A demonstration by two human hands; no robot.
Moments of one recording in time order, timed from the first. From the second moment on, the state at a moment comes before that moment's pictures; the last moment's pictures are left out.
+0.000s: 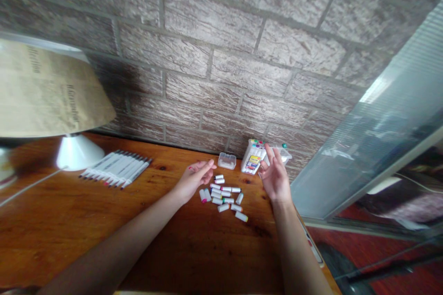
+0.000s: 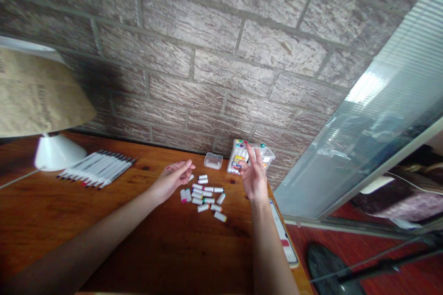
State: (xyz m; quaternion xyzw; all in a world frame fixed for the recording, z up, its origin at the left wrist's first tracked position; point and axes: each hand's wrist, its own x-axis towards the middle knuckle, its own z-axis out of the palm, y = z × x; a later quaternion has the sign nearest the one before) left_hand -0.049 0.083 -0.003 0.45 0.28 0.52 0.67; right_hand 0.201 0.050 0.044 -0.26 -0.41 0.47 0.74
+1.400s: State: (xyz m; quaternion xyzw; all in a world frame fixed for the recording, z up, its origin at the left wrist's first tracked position) left_hand -0.050 0.084 -0.005 0.46 0.28 0.52 0.67; right_hand 0.199 0.045 0.047 -0.29 -0.45 0.46 0.71
